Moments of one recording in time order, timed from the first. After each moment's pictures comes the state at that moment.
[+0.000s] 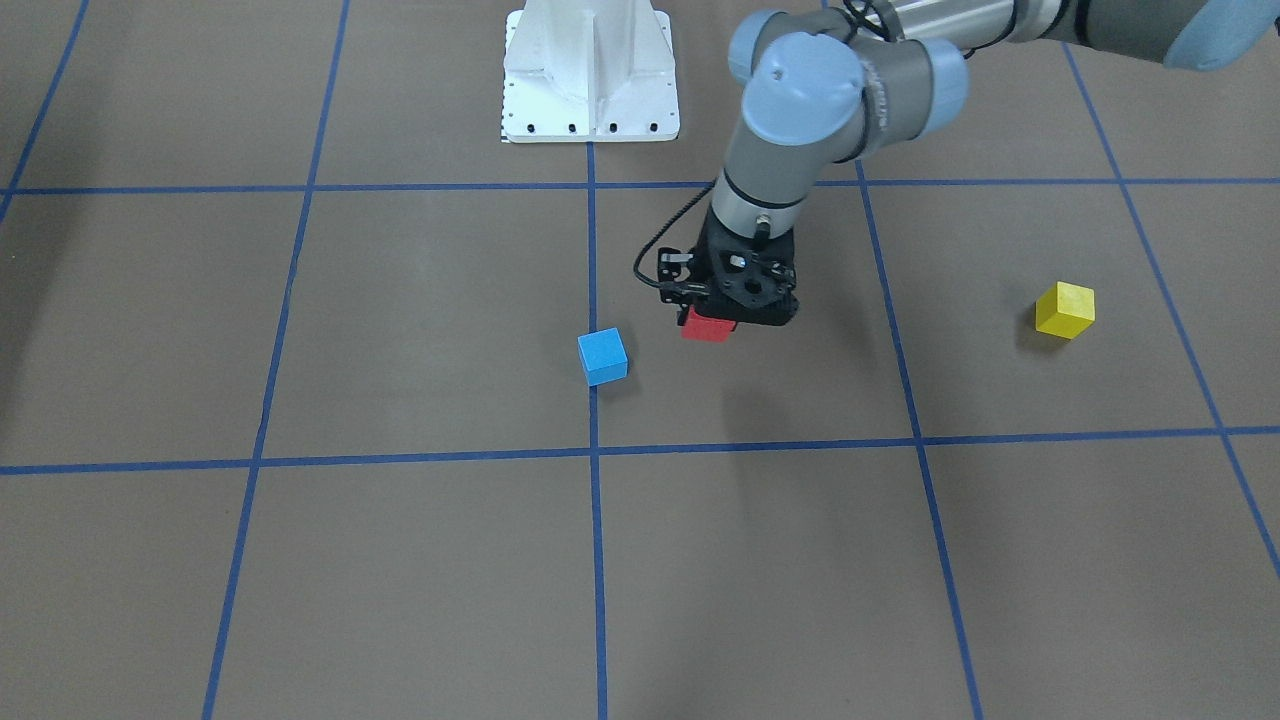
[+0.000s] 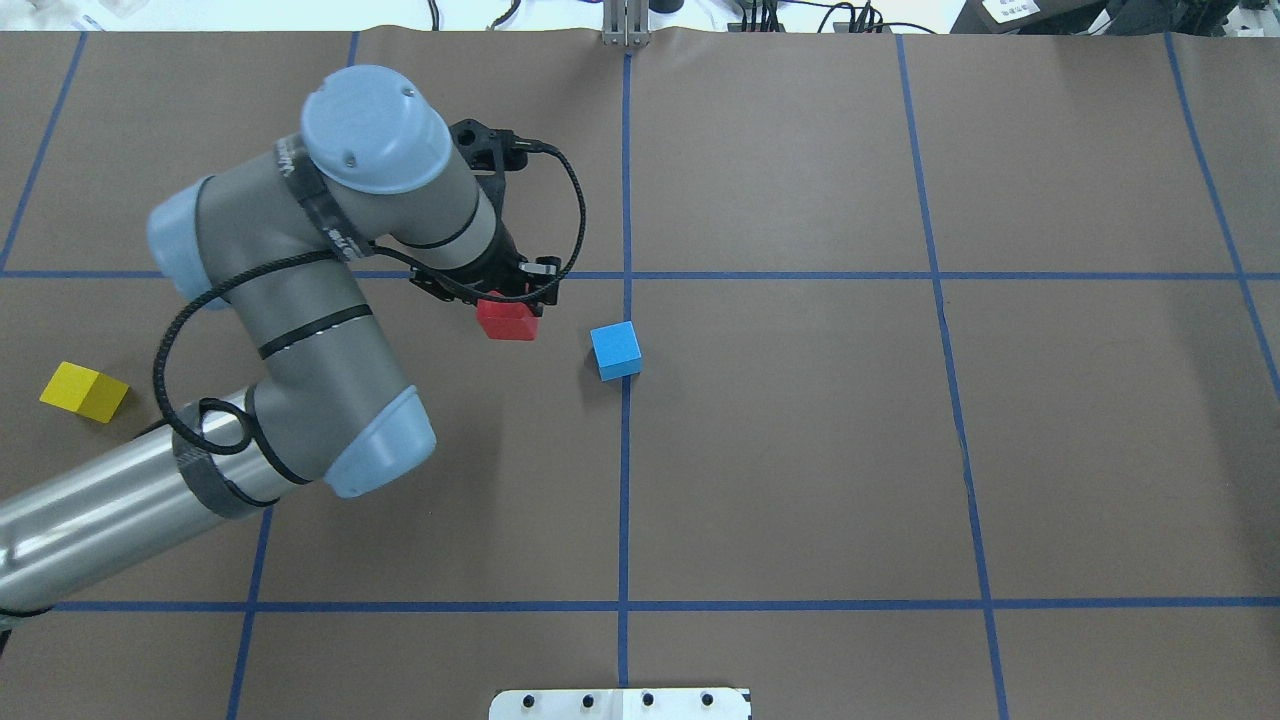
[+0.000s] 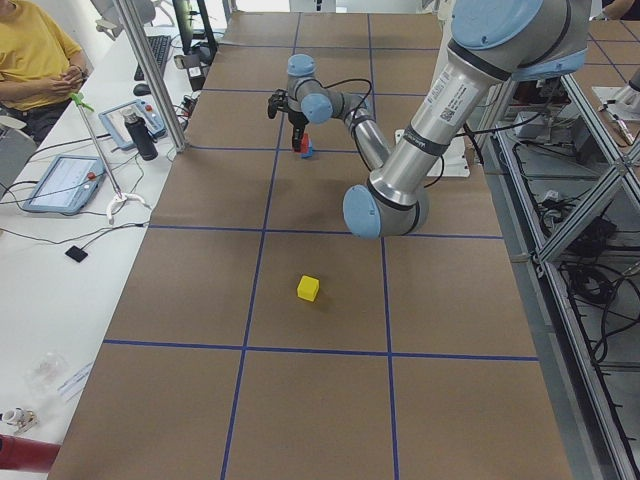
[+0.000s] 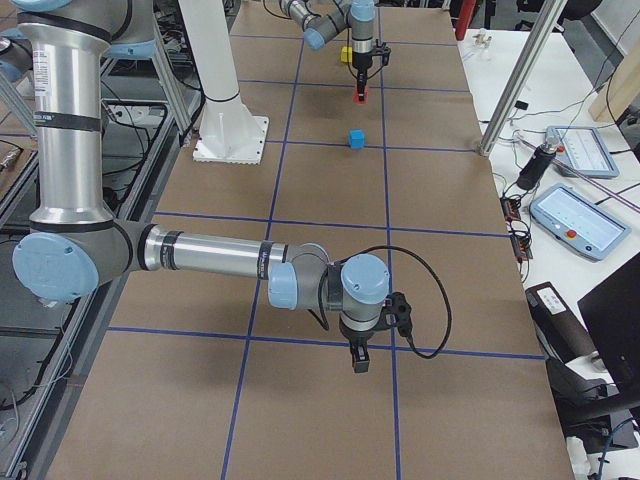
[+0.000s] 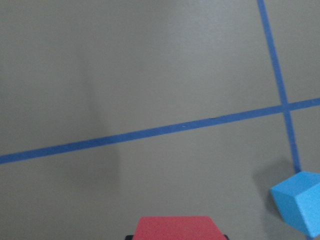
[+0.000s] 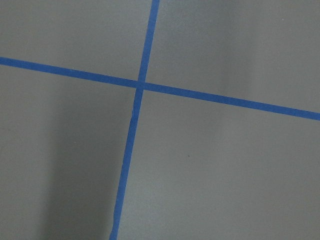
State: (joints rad) left arm -0.64 -2.32 -1.67 -1.56 -1.96 -1.11; right arm 1.59 -1.62 1.55 -1.49 2.31 -0.16
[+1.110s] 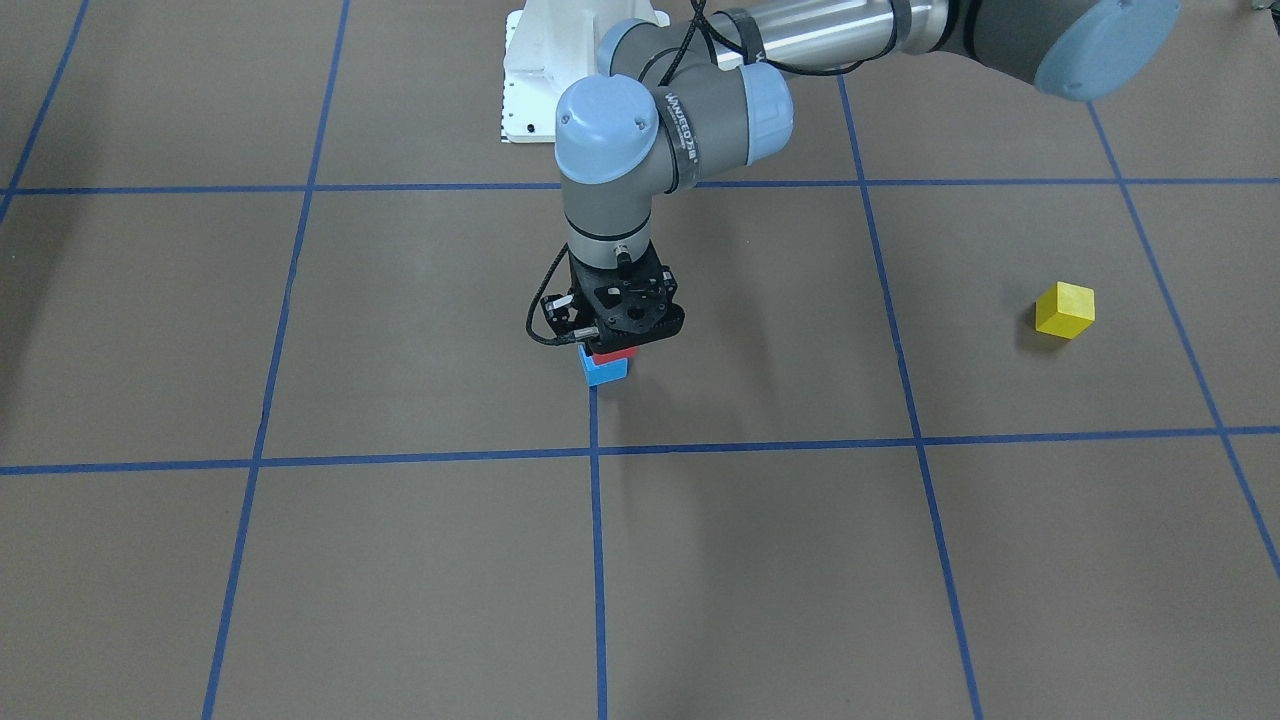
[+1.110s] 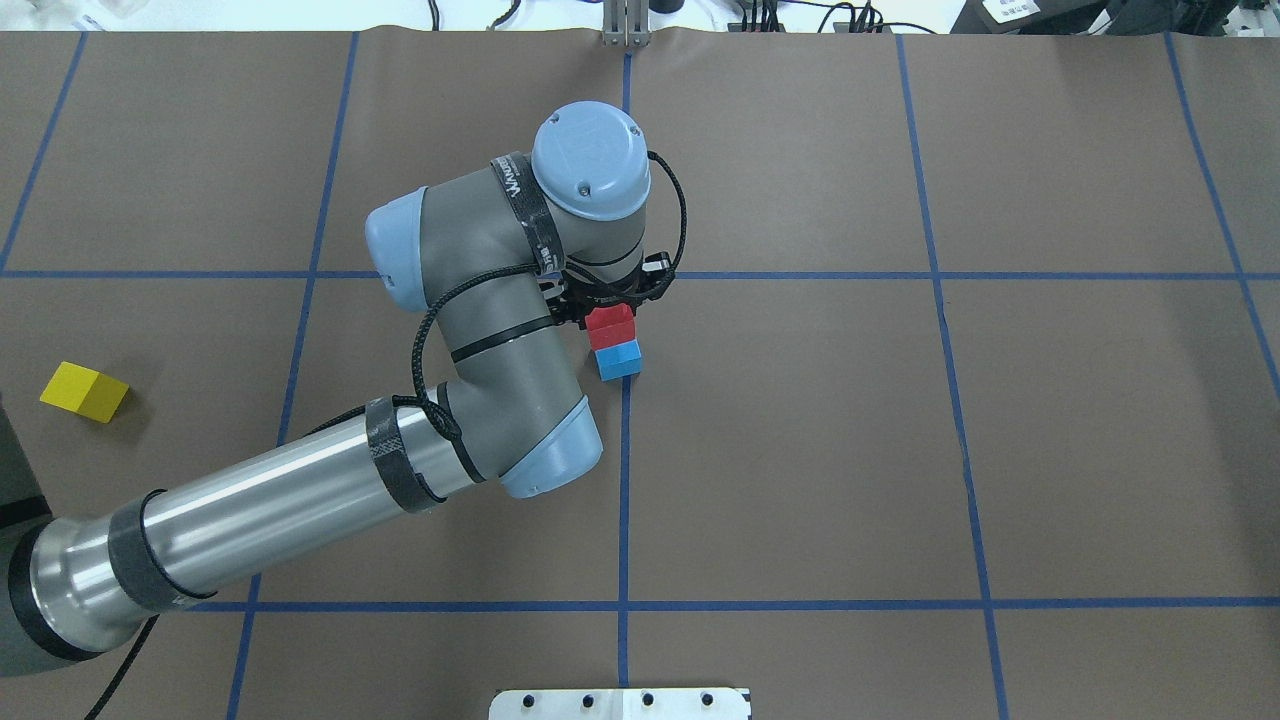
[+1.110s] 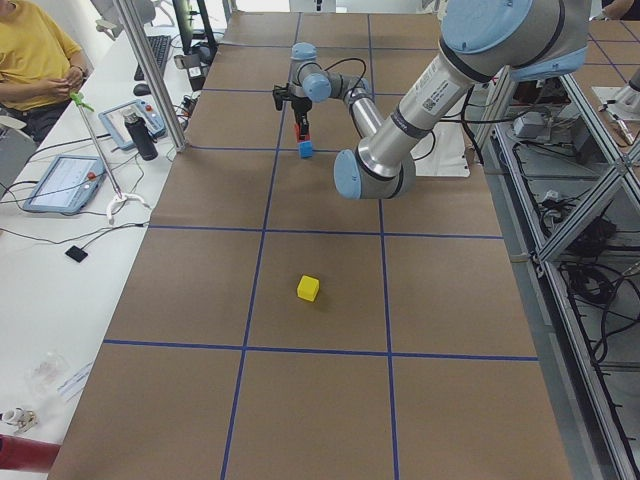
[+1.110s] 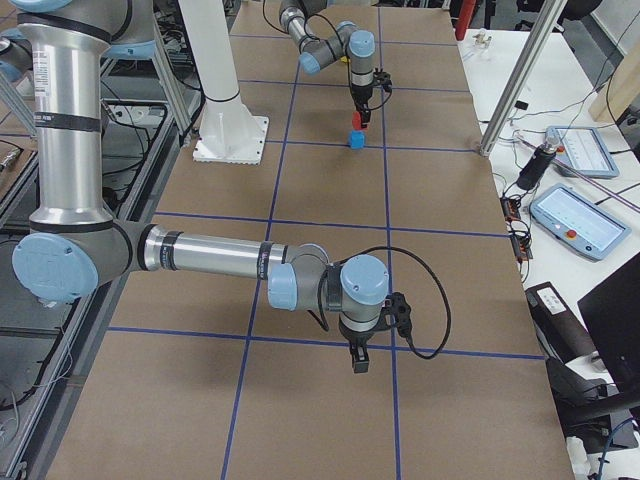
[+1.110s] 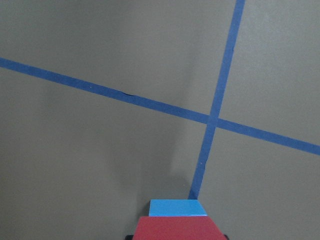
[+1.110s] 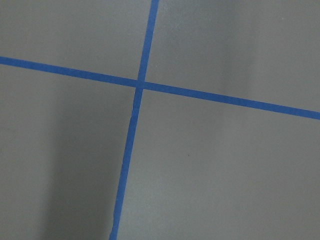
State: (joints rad) left arm -0.57 -2.53 -1.40 -1.54 -1.87 -1.43; right arm 1.59 -1.62 1.55 -1.49 2.31 -0.16
